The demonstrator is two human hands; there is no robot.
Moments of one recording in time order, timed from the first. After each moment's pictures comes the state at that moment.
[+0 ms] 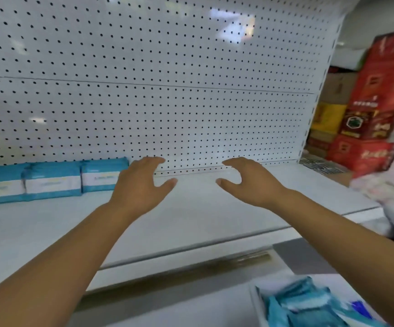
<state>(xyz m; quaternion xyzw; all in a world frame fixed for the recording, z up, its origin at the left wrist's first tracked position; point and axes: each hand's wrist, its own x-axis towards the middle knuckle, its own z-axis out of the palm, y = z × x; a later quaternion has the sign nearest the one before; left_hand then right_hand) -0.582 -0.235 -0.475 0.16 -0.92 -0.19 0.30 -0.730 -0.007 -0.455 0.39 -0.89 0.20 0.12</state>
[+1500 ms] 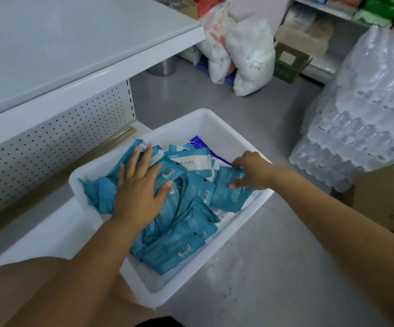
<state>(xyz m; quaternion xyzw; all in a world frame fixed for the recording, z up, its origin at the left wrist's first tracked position) -0.685 0.107 -0.769 -0.15 -0.96 -0.23 0.06 -0.708 0.402 -0.701 -0.01 -0.97 0.06 -0.23</state>
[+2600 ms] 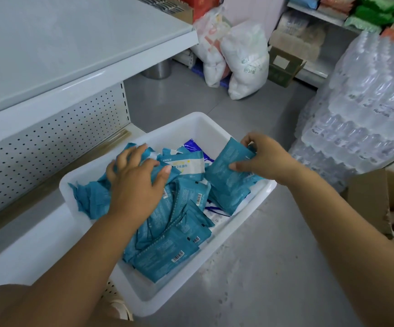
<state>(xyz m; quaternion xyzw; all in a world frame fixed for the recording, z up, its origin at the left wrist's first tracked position) -0.691 0.127 -0.734 -0.08 -0.96 -0.26 0.10 -0.696 0.413 -0.650 -0.11 -0.92 0.36 -0.11</state>
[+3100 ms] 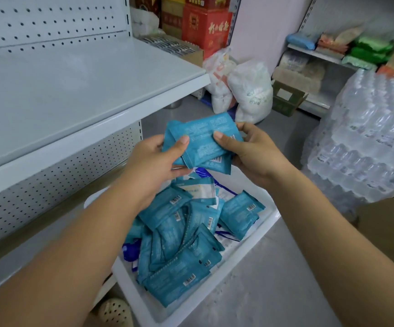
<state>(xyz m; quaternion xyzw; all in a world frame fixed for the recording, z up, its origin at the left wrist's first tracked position) -0.699 0.136 -0.600 0.03 -0.62 -0.78 -0.10 -0.712 0.333 -0.590 -0.06 -0.65 0.76 -0.03</state>
